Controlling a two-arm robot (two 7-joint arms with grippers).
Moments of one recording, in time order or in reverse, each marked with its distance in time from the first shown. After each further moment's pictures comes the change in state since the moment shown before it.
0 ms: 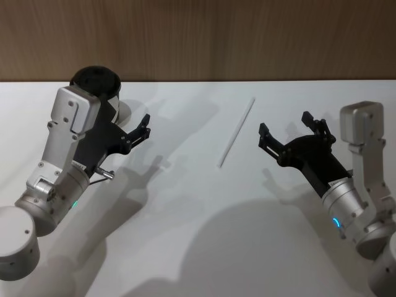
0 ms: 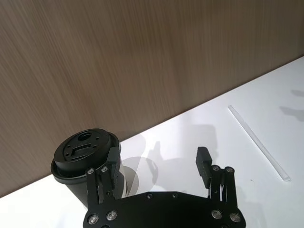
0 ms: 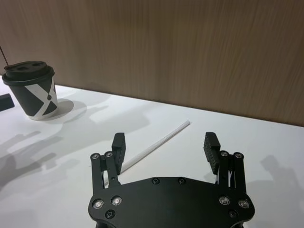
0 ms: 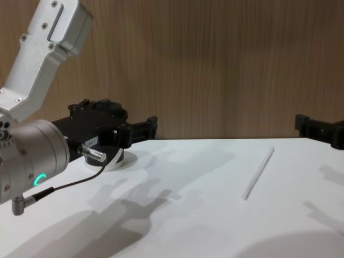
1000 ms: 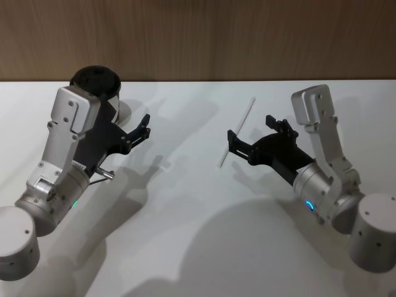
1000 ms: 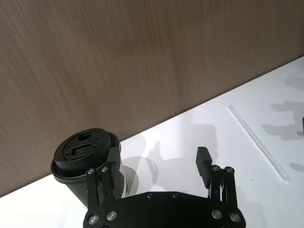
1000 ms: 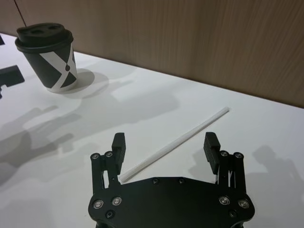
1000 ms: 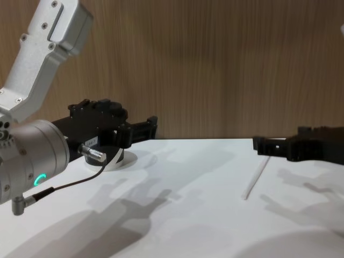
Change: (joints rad) left arm 0.000 0.000 0.000 0.000 0.000 0.000 0.000; right arm 0.162 -0.022 -0.073 0.109 -0.014 0.198 0.098
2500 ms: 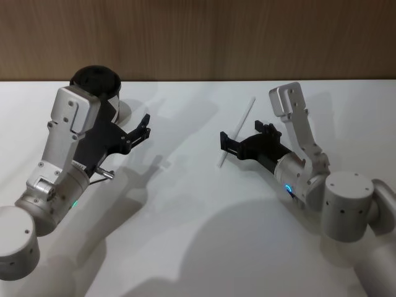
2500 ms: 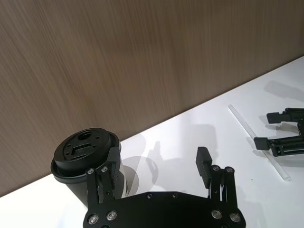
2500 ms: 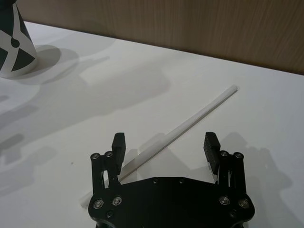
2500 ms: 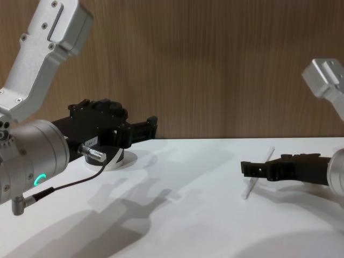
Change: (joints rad) left arm 0.000 0.000 0.000 0.000 0.000 0.000 0.000; right arm 0.190 -0.104 -0.010 0.332 -0.036 0.001 0.035
